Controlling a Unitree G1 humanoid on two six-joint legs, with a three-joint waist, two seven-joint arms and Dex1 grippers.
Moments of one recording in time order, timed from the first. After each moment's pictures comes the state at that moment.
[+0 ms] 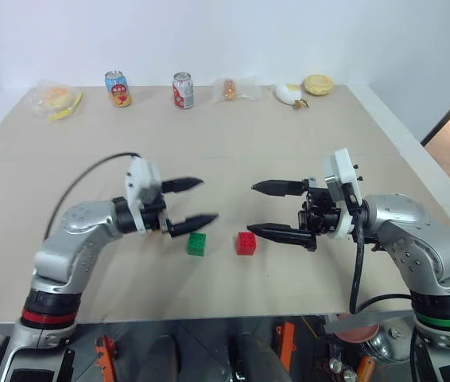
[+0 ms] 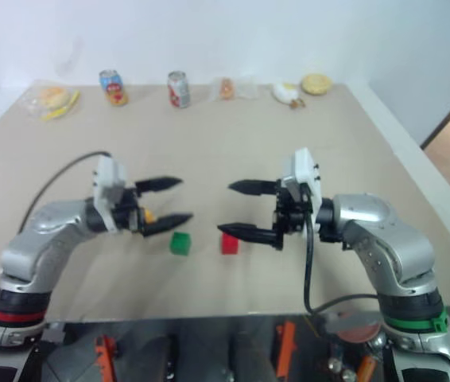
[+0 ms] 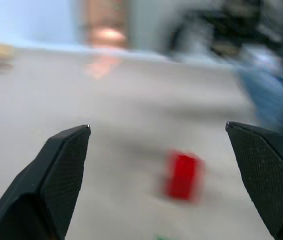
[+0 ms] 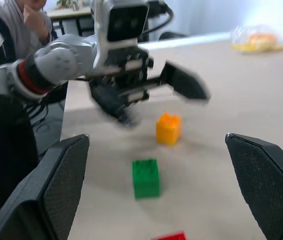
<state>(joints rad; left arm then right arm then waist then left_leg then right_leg) -0.41 0.49 0.10 -0.25 -0.55 0.49 -0.89 -0.49 -0.68 -0.03 -0.35 0.73 0.63 1.03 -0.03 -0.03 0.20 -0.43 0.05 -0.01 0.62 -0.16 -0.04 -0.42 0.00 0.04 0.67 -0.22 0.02</state>
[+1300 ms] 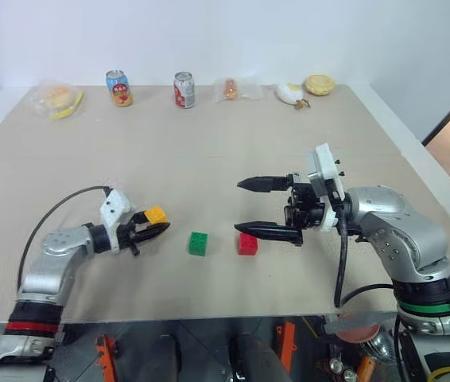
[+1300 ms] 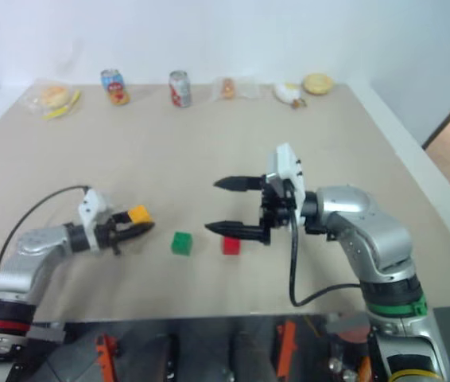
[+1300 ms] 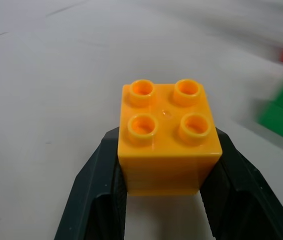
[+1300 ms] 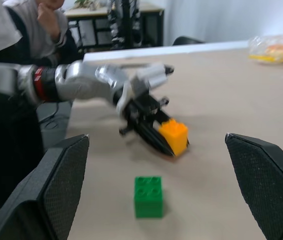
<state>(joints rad) -0.32 0.63 0.04 0.15 -0.36 0.16 -1.11 -0.56 -0.66 0.04 -0.29 0.67 0.60 1.13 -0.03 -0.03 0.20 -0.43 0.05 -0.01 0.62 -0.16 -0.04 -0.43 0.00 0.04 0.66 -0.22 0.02</state>
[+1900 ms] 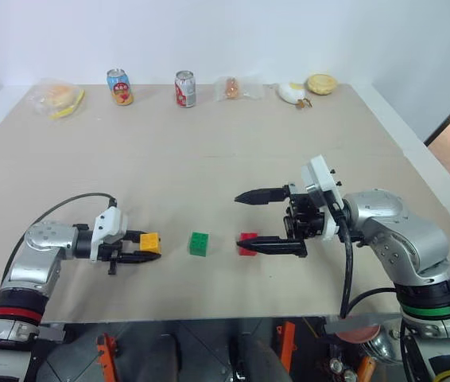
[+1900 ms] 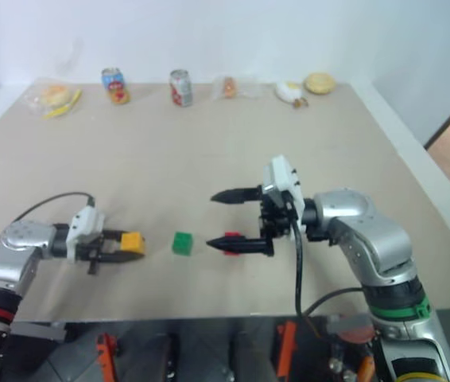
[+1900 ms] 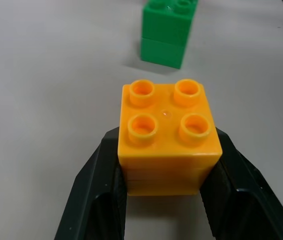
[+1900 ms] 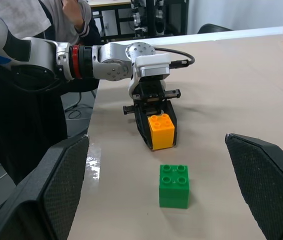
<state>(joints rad) -0.40 0.69 -0.05 0.38 -0.32 -0.07 -1.47 -0.53 -0.67 0.07 -0.31 0.67 0.60 1.17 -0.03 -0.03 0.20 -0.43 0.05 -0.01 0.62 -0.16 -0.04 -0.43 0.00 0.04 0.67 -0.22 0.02</state>
